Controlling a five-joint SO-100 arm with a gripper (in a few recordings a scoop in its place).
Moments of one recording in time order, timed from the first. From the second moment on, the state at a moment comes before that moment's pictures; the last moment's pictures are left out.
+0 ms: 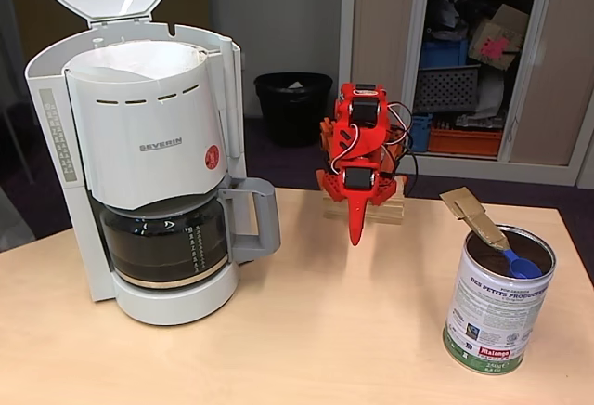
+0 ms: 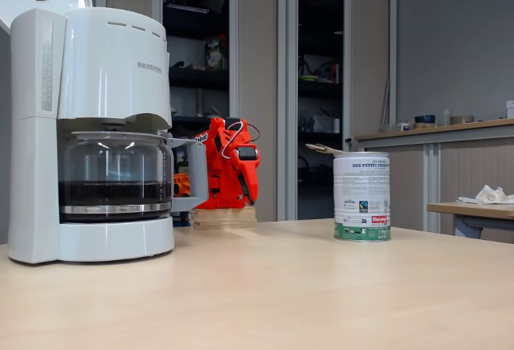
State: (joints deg) arm -5.8 190.3 179.6 68.8 -0.4
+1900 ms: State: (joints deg) arm -25.1 190.2 167.6 50.9 -5.6
